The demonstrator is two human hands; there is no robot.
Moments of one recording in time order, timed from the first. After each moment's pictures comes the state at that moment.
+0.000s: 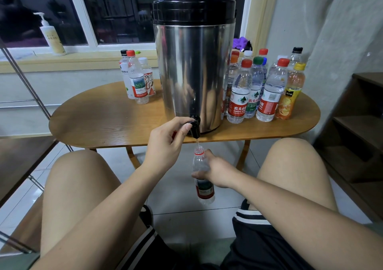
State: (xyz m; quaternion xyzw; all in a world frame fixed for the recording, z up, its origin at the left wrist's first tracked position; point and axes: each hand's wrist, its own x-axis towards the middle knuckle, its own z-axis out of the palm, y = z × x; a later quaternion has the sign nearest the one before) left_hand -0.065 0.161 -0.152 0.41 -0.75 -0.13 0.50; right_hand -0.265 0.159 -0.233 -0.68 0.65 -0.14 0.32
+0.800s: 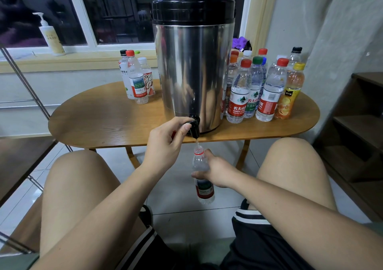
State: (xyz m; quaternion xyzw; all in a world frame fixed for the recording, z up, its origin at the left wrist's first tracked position) left_hand -0.065 0.161 -0.153 0.41 -0.75 -0.13 0.50; right_hand -0.265 0.160 -0.233 -0.67 0.66 -0.13 0.31
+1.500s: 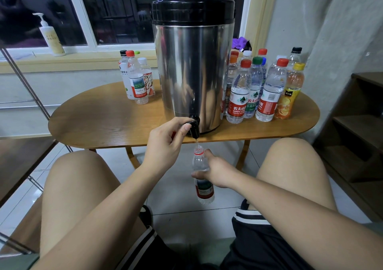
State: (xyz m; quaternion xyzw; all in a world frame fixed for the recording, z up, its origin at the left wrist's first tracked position) left_hand -0.065 0.161 -0.153 0.40 -0.75 -0.13 0.50; right_hand -0.266 0.159 -0.235 -0.67 0.65 -0.14 0.32
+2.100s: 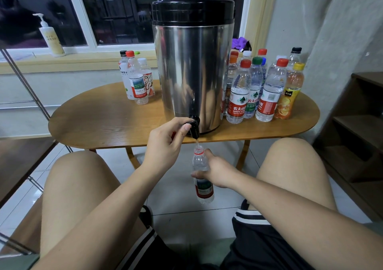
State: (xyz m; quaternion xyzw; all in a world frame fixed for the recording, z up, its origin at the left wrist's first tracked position) left_hand -0.065 0.162 -0.152 0.41 -0.75 -0.13 0.50; right_hand -0.265 0.158 -0.234 -0.67 0.65 -0.15 0.32
